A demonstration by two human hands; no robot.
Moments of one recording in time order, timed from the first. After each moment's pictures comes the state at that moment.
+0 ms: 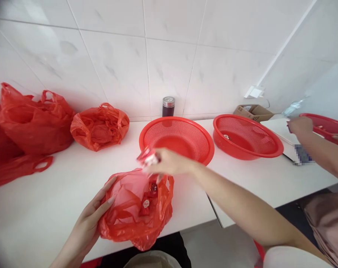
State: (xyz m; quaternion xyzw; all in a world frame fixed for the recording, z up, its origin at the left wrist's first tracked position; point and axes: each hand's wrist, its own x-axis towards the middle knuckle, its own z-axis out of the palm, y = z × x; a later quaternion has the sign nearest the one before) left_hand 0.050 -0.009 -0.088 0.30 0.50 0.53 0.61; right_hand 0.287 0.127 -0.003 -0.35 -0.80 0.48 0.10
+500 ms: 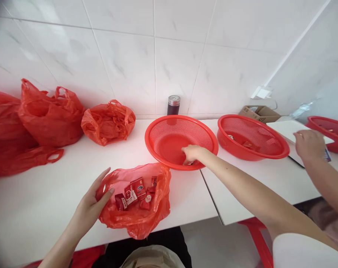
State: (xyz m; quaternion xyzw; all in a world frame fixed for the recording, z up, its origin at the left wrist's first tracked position) left_hand 0.016 -0.009 -0.092 0.52 0.67 0.40 0.35; right_hand 0.333 0.185 -0.022 -0.57 -0.78 0.20 -0.15
